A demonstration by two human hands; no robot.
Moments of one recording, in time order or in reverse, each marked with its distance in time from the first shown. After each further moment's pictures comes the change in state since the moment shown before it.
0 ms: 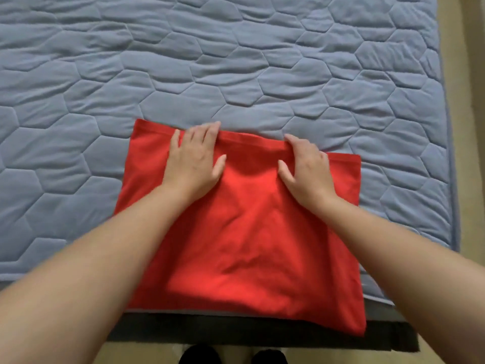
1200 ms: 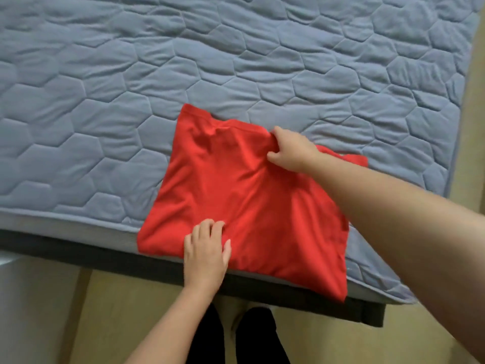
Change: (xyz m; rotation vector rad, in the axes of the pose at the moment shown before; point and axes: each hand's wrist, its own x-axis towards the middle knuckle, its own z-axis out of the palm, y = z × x) left_hand -0.196 0.055 0.004 -0.269 -0.089 -0.439; right_hand 0.058 -0.074 -0.020 -0.165 -0.511 -0.131
